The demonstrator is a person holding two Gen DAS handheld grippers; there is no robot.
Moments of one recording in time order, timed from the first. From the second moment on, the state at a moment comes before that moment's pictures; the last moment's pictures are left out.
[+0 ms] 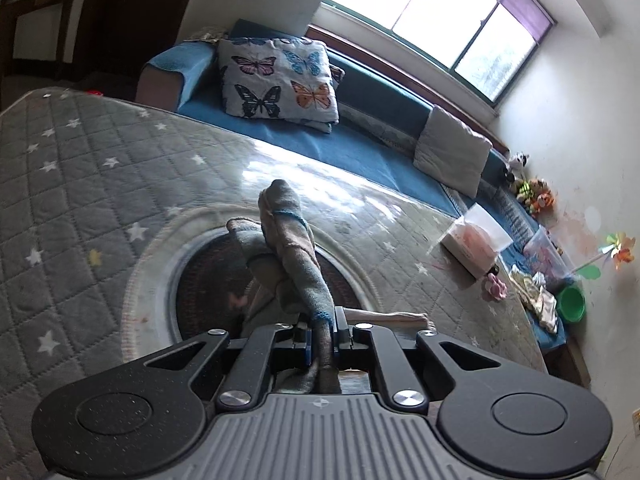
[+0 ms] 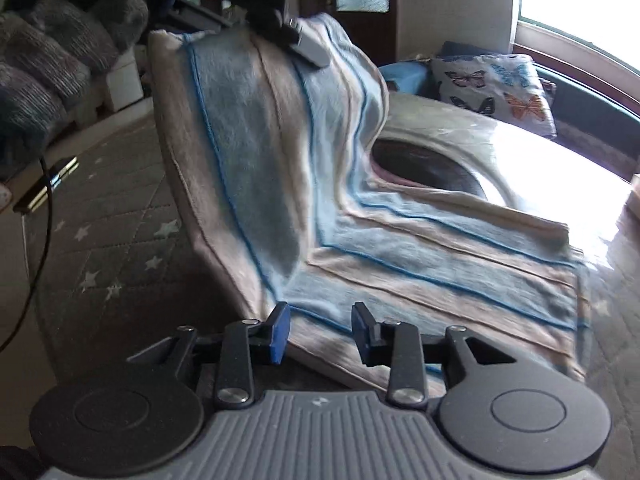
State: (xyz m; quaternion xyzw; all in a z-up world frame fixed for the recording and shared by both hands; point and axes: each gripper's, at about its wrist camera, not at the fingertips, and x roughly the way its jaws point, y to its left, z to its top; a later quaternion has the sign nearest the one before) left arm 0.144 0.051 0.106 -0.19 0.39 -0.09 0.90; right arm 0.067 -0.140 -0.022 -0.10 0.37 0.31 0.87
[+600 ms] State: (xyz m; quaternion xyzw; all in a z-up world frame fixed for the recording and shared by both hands) left arm 0.181 -0.089 0.074 -0.12 0.45 -0.07 0.88; right arm 0.072 -0.247 -0.035 -0.04 0.37 0.22 0.90
